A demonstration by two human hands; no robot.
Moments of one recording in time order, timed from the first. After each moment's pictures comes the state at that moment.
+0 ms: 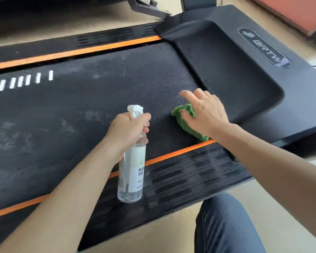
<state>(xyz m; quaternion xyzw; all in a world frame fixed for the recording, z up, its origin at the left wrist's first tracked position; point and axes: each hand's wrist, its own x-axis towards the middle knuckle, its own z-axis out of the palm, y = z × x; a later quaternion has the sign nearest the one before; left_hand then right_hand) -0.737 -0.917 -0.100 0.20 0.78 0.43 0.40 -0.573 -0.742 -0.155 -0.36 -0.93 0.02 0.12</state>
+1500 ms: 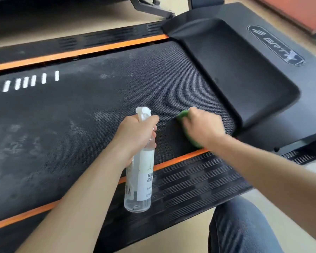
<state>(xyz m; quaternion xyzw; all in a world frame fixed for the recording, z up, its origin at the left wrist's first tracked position) -0.755 -0.928 -0.099 0.20 0.77 0.43 0.42 -0.606 -0.771 -0.192 -0.44 -0.90 -0.02 0.05</state>
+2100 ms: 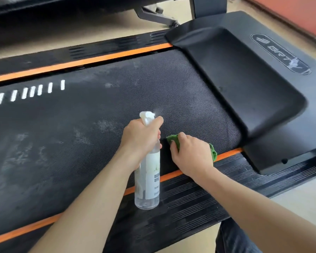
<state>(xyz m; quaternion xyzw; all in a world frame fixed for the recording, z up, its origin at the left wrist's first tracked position) -0.765 -0.908 -0.110 0.20 0.78 0.45 0.38 -0.631 -0.832 -0.211 -0.43 -0.90 0.03 0.09</state>
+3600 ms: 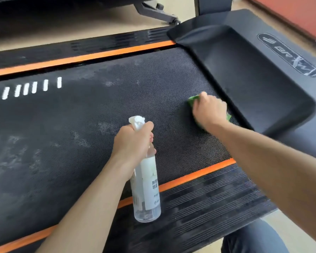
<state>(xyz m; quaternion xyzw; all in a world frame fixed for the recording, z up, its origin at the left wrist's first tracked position) -0.789 -0.919 -0.120 0.14 0.78 0.47 0.39 -0.671 -0.697 -0.204 -0.53 -0.85 -0.04 0.08</state>
